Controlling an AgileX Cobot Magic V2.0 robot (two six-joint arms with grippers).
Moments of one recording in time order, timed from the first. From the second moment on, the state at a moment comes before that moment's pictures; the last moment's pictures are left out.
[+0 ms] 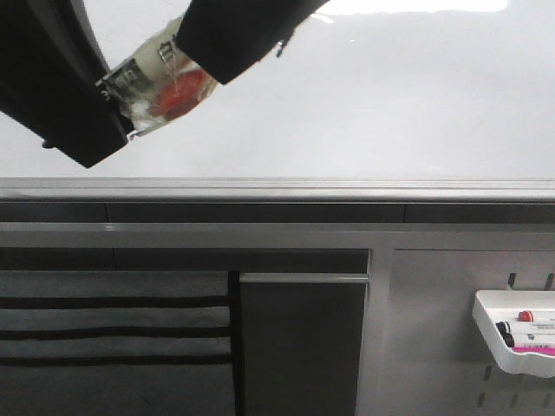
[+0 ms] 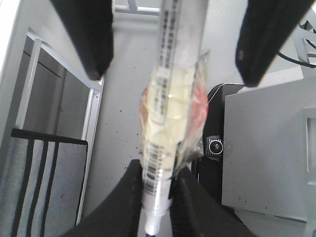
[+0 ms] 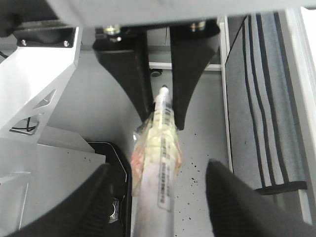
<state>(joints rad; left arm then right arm) -0.61 1.26 -1.05 -0.47 1.06 1.05 0.67 1.37 -1.20 0.71 0.97 -1.23</state>
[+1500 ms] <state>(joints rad) -0.37 0.93 -0.86 -0.52 0.77 0.83 0.45 1.09 -1.06 0.48 0.83 -0.74</state>
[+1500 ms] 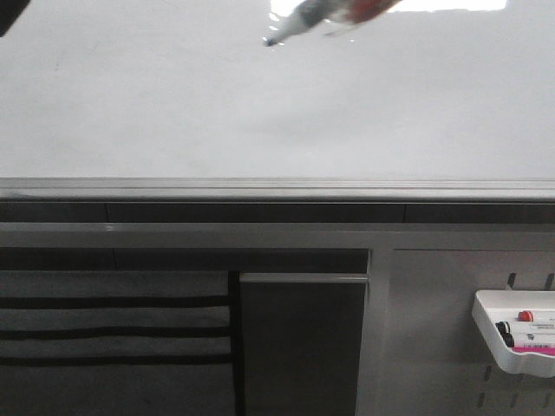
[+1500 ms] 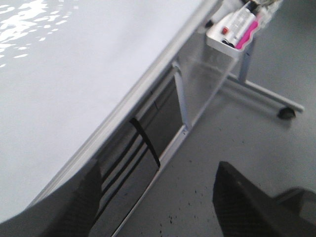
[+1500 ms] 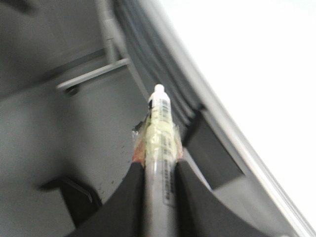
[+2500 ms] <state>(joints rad) -0.30 0.76 -0.72 -0.62 0.66 0.80 0.27 1.20 -1.16 0.57 0.84 -0.60</state>
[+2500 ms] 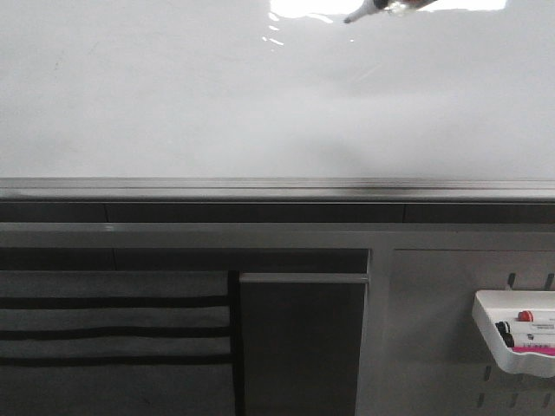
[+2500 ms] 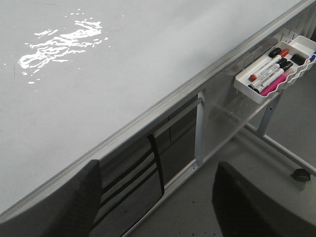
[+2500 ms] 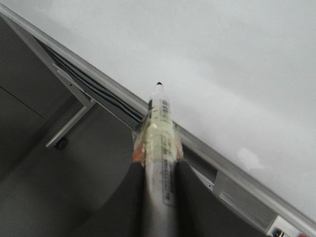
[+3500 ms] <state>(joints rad) -0.30 0.76 -0.72 -0.62 0.66 0.80 0.36 1.51 -1.38 0.42 0.81 -0.46</state>
